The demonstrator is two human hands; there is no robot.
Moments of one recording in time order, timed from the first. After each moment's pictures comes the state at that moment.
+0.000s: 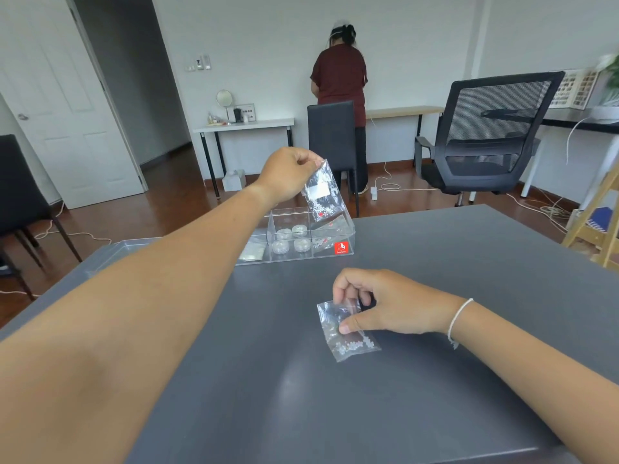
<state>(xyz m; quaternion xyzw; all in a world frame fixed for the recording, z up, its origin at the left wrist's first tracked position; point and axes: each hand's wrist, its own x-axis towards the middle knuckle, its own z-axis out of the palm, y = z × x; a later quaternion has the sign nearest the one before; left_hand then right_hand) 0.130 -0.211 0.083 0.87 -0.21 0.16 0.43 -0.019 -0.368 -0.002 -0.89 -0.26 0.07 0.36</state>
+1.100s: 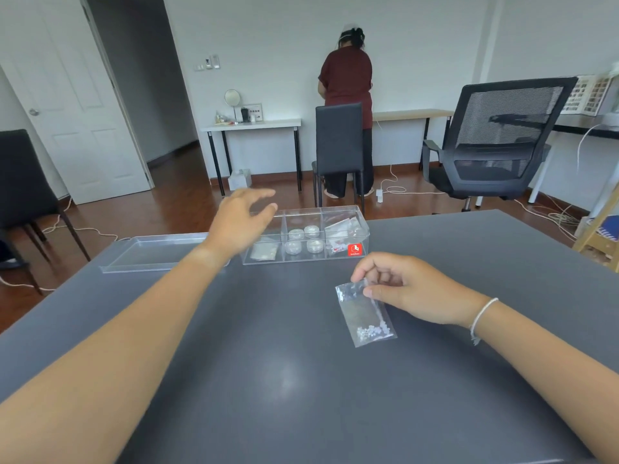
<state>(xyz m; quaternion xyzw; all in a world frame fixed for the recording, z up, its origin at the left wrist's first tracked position) 0.107 -0.118 0.026 0.90 -0.14 0.23 0.35 -0.007 -0.375 -0.003 -0.87 -0.24 0.00 0.43</state>
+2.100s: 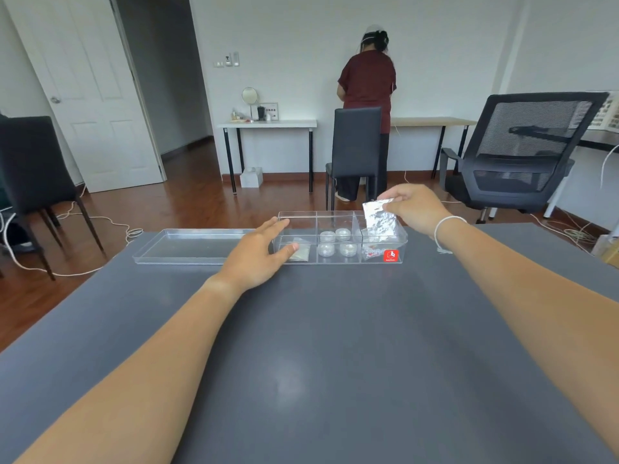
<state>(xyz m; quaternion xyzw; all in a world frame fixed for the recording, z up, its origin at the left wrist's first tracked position) 0.094 -0.078 -0.017 0.93 -0.14 0.14 0.32 0.113 -0.346 0.043 -0.89 -0.03 -0.15 0.44</state>
